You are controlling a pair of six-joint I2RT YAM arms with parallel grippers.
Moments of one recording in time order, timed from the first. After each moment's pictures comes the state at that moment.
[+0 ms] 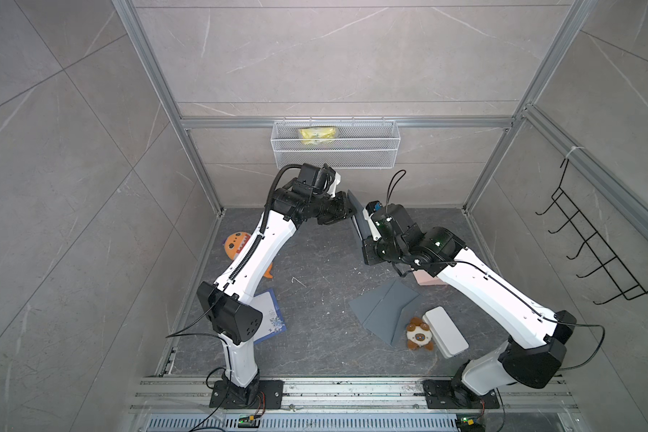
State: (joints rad) left arm -0.55 1.85 2.15 -0.97 0.39 -0.62; right arm 0.81 1.55 1.74 -0.99 0.23 0.34
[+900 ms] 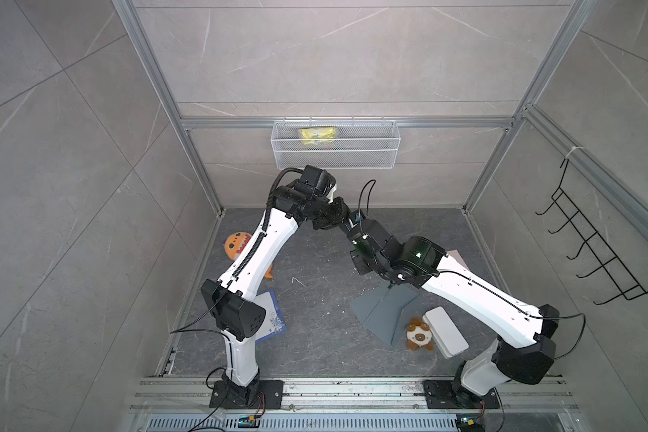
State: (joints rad) left arm -0.55 1.89 2.20 -1.12 0.34 -0.62; right arm 0.99 1.61 1.79 -1.04 0.60 0.24
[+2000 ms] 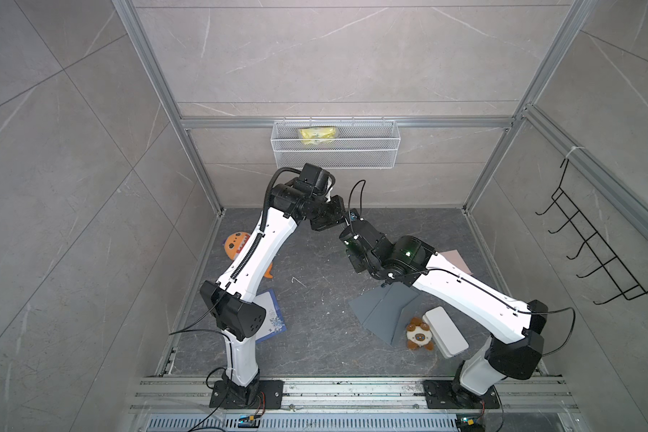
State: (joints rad) left arm -0.56 1.89 2.28 -1.19 0.30 -0.70; right arm 0.96 1.65 1.81 -1.03 0.62 0.24
